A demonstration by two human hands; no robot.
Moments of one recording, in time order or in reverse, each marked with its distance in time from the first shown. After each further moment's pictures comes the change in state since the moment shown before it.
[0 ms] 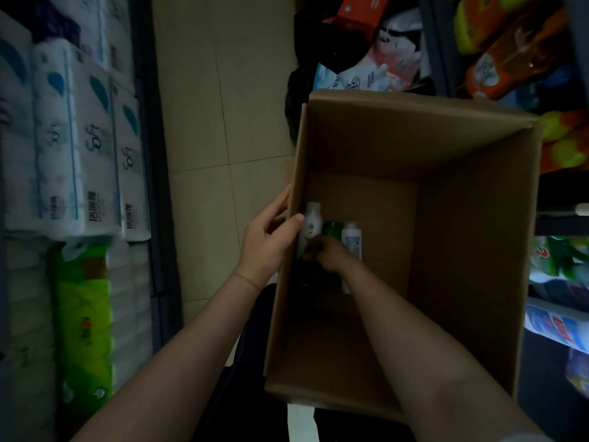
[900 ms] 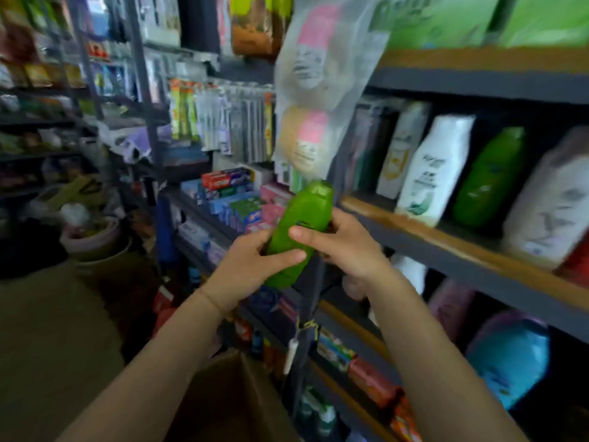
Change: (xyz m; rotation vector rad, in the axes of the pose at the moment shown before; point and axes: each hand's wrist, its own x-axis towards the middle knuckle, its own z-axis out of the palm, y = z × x) left_hand -0.284 0.420 0.202 0.264 -0.795 0.841; right_hand -0.700 -0.098 -0.210 0.438 1.034 -1.013
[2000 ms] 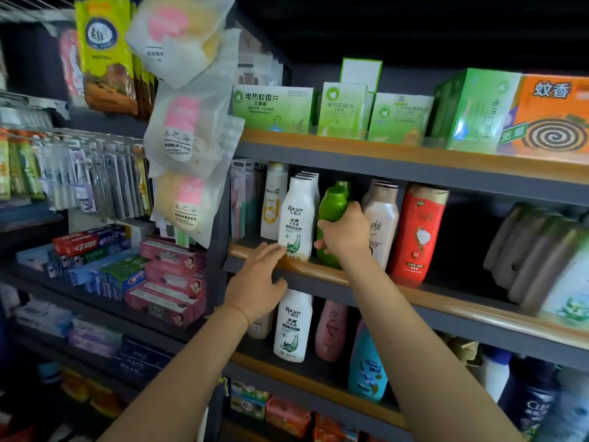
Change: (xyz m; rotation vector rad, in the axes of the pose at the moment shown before) left_hand 0.078 0.034 0.129 0.541 -0.157 0.480; right_hand -0.015 -0.053 -0.139 -0.576 1.011 0.195
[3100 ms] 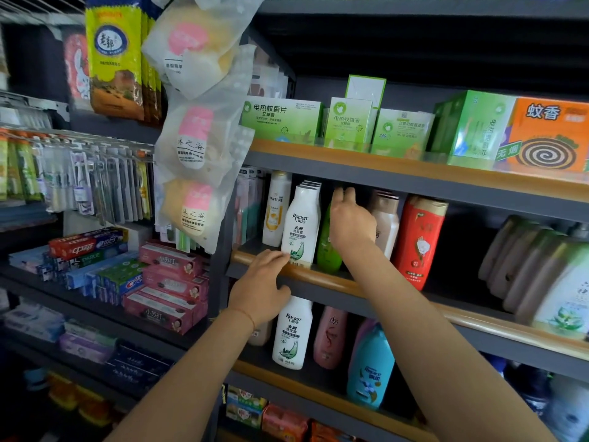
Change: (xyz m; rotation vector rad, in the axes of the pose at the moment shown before) left_hand -0.002 0.004 -0.008 0.035 -0.027 0.024; right_hand 0.011 -0.025 -0.007 -1.048 0.070 -0.364
